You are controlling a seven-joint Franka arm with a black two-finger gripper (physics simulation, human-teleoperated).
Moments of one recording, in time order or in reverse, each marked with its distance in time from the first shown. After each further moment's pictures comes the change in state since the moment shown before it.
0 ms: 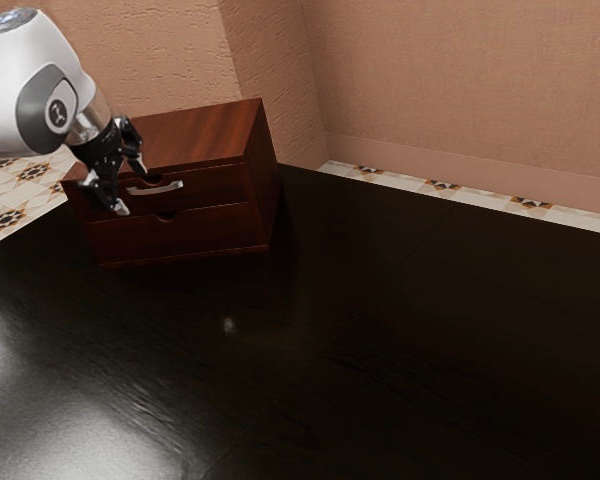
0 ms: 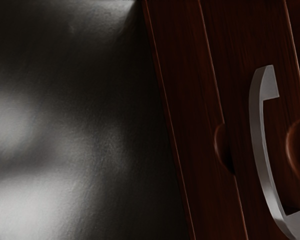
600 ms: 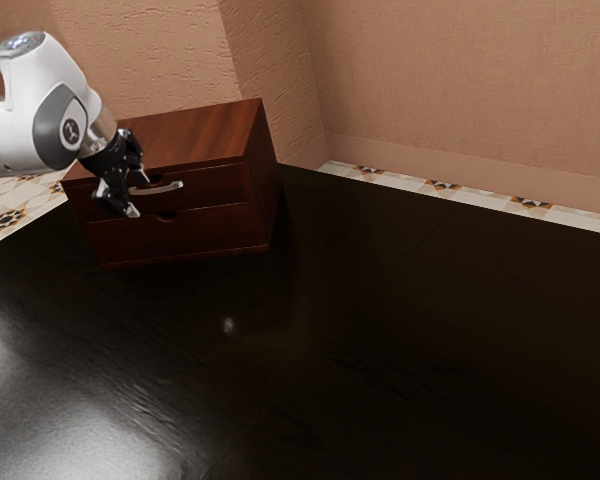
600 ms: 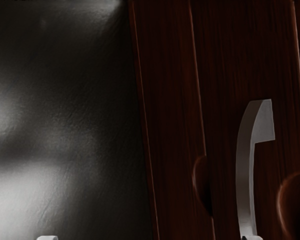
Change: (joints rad) arm 0.037 0.074 -0.001 0.009 -0.041 0.103 -0.050
